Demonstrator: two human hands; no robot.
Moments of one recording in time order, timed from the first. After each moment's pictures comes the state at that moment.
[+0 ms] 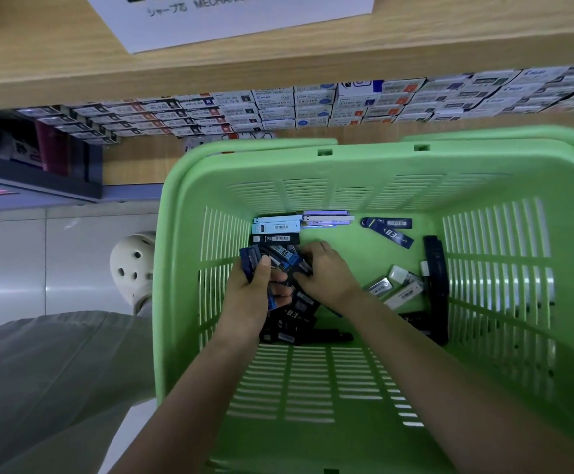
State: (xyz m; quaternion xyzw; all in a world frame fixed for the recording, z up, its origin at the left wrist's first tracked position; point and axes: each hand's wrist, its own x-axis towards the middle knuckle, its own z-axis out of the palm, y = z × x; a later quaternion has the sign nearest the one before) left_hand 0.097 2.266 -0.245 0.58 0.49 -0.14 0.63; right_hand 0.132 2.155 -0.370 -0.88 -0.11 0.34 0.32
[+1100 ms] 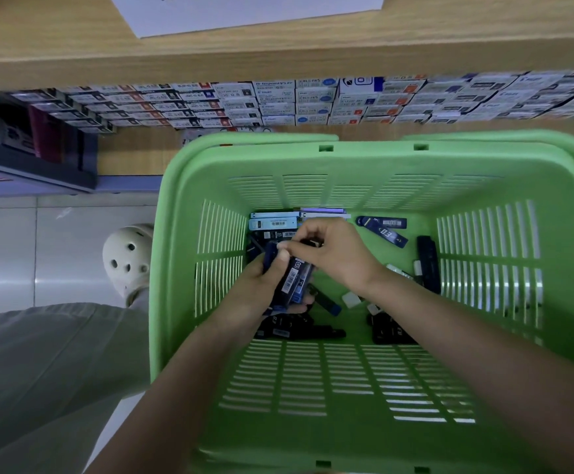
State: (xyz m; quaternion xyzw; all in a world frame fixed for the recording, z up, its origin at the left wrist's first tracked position) left_hand 0.102 2.267 -0.242 0.55 0.41 -0.30 0.67; right_hand 0.167 2.149 -0.289 -0.75 -0.05 0.36 0.56
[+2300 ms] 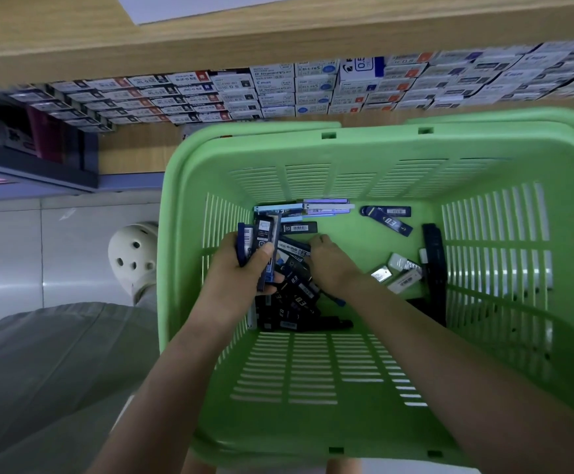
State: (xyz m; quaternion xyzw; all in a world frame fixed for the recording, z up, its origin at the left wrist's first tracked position) left_hand 0.101 2.286 -0.219 0.69 0.39 -0.21 0.57; right_hand 0.135 2.154 -0.369 -0.87 -0.15 0.42 0.19
